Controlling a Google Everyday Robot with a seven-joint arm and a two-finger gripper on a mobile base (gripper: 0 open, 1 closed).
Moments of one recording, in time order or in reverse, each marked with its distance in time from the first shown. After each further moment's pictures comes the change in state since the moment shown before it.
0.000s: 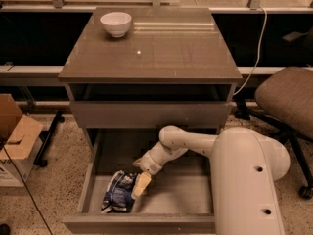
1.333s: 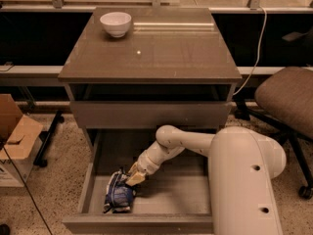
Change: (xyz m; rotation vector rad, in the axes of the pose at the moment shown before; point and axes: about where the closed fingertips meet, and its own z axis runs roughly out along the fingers) arm -0.012 0.006 0.008 -0.028 -0.003 -0.025
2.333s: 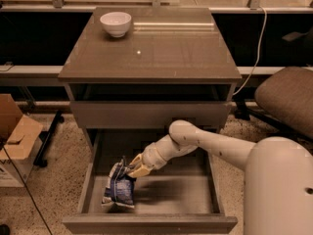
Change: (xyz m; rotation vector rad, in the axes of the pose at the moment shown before) arm -0.043 0.030 -0.056 0.056 -0.171 -0.196
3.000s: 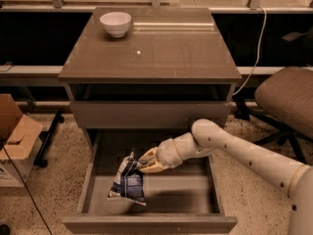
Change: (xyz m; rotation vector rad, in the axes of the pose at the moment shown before) arm -0.032 0.035 -0.070 0.088 -0.143 -0.179
